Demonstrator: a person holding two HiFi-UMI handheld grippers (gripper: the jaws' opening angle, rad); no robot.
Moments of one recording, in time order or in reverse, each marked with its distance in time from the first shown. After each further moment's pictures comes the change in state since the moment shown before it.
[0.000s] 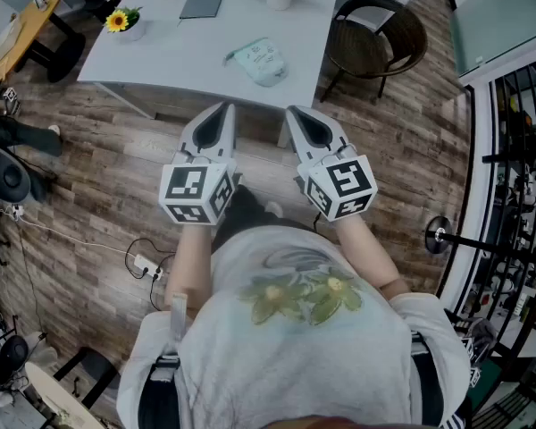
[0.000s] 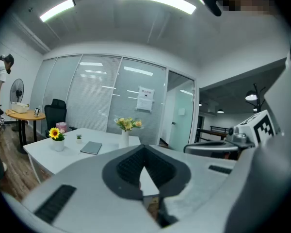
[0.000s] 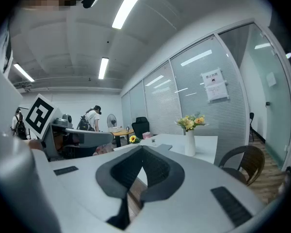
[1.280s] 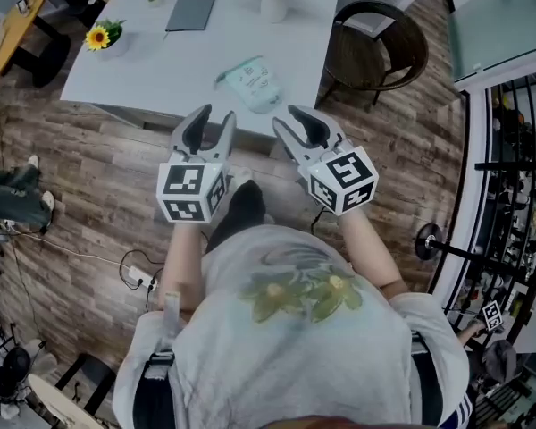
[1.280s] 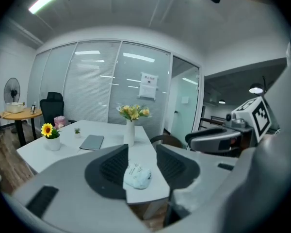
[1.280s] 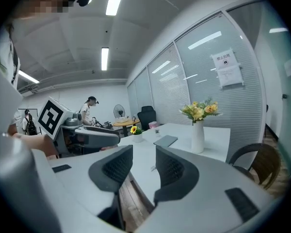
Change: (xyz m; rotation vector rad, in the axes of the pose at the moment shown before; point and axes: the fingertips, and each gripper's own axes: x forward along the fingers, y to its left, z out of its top) left arm 0.103 0.064 -0.018 0.019 0.146 -0.002; right arm 0.097 -0.060 -0.014 0.007 0.146 0.129
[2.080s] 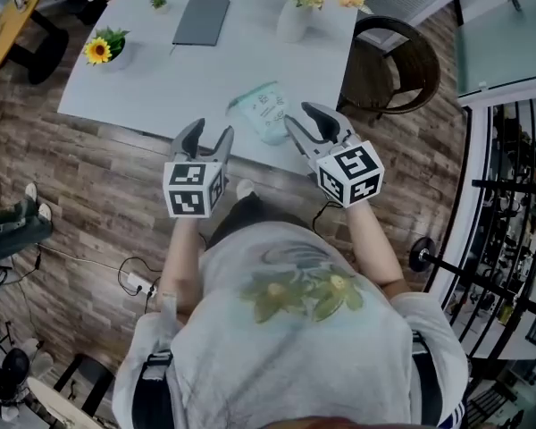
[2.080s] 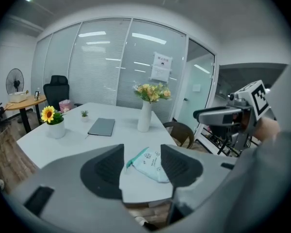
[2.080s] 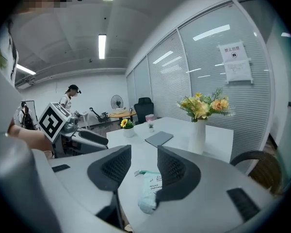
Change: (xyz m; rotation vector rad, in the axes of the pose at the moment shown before) left arm 0.075 0.100 -0.042 -0.063 0.206 0.047; right arm 0.101 -0.070 0.012 -0.047 0.111 -0.015
